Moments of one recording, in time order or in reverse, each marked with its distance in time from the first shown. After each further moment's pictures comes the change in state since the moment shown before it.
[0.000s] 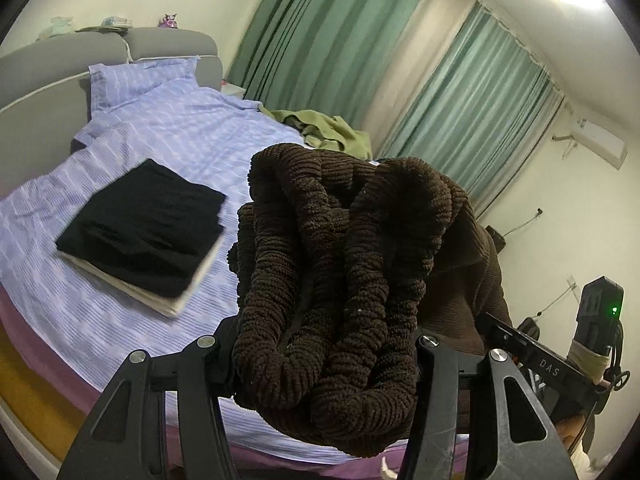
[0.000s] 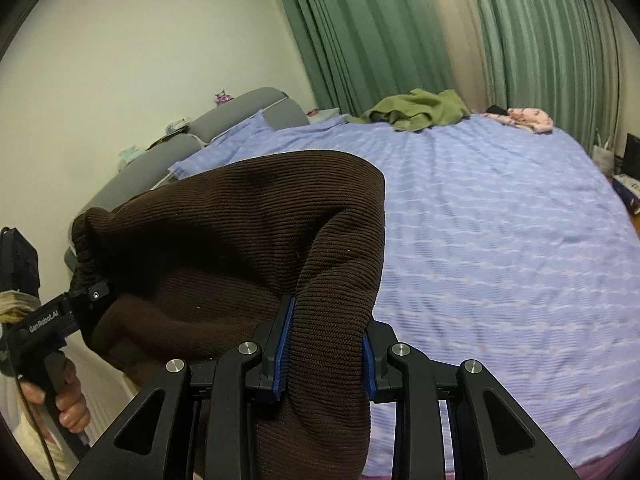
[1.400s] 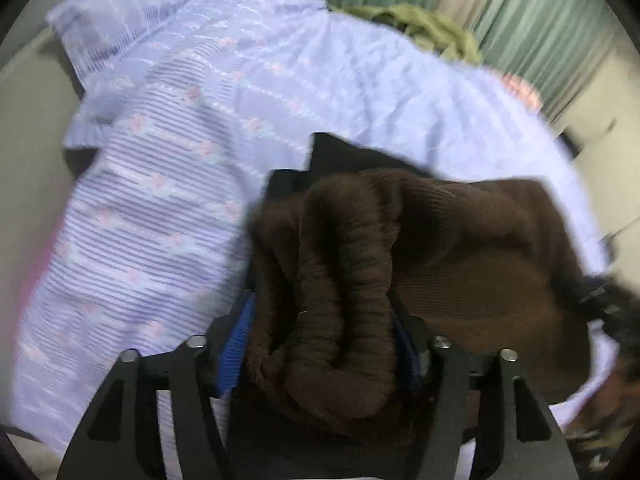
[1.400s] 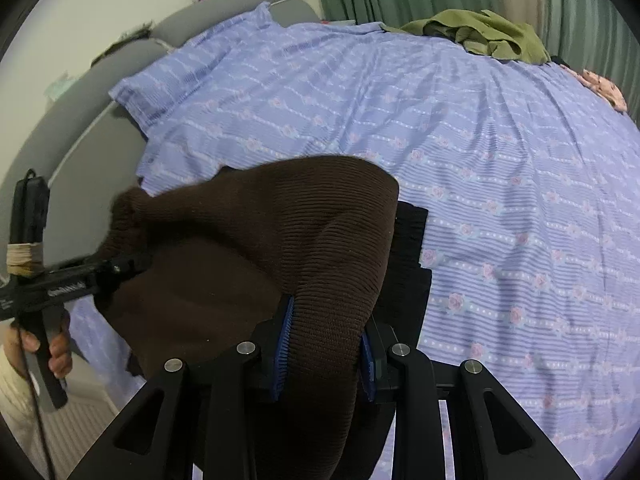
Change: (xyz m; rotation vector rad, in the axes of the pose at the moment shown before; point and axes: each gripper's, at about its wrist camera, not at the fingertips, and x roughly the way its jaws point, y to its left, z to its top) left arm 0.282 0.408 0.182 0.220 0.423 0.260; right arm 0.462 0.196 0.079 -0.028 0.313 -0.085
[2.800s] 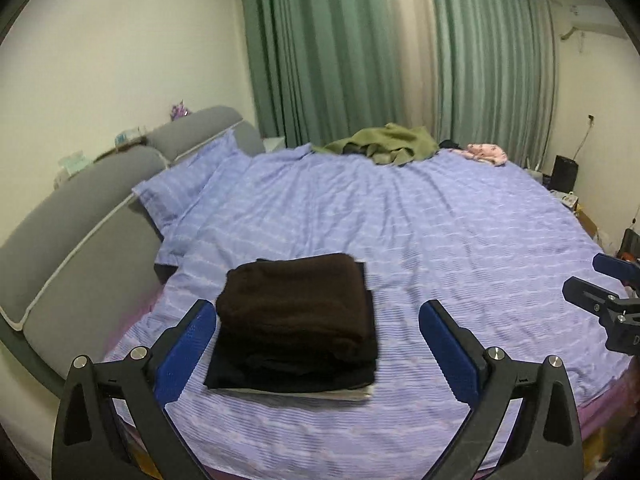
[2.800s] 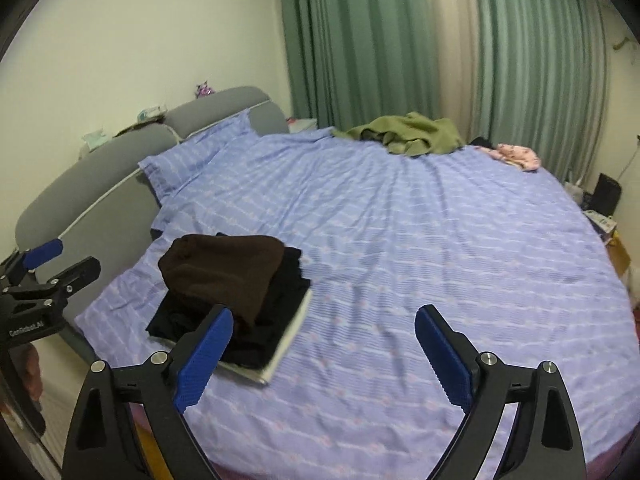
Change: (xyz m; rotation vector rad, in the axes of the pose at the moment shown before) left arm -0.320 -0.254 -0.154 0.110 -0.501 0.163; right arm -0.336 -0.060 -0.142 -0.008 -0.364 -0.158
